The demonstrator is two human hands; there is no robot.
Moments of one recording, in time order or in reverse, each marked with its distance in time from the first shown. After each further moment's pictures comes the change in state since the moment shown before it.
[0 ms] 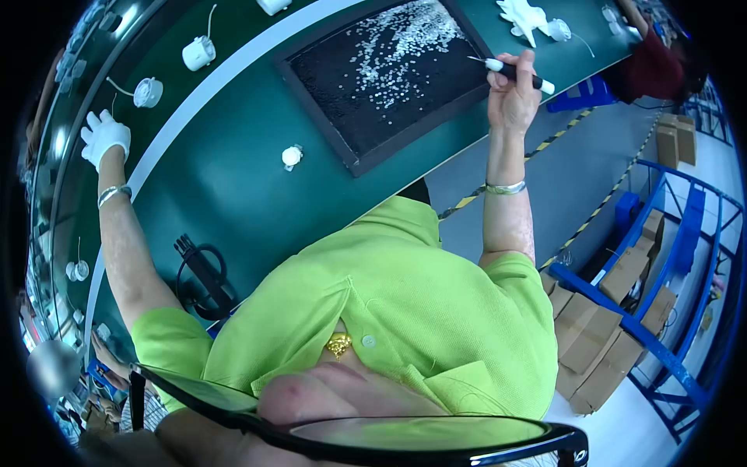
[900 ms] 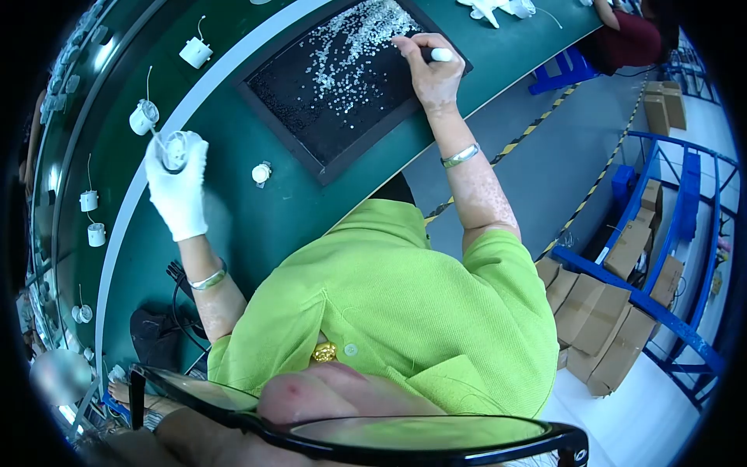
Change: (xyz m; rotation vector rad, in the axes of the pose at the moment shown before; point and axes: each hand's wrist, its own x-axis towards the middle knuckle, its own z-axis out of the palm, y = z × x) left_hand -0.207 0.087 -0.050 -1.323 0.156 0.131; right_hand -0.014 0.036 0.025 -0.769 -0.080 -0.311
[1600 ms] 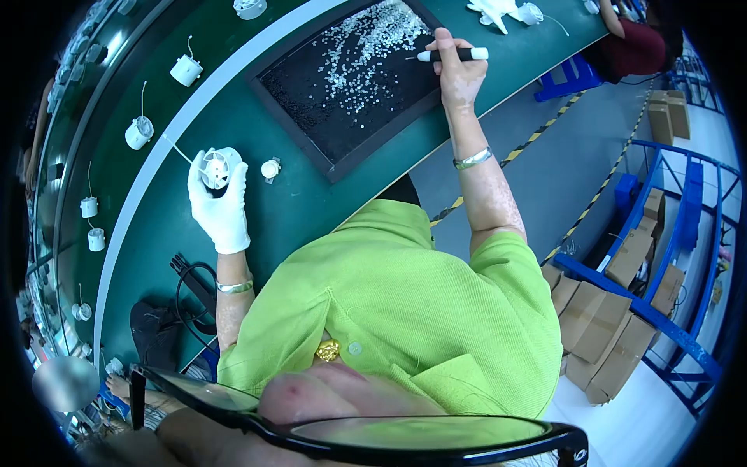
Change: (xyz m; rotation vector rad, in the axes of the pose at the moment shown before) left_hand -0.049 -0.040 0.027 -0.171 0.034 0.242; right_hand 0.008 0.006 -0.008 0.259 0.049 0.227
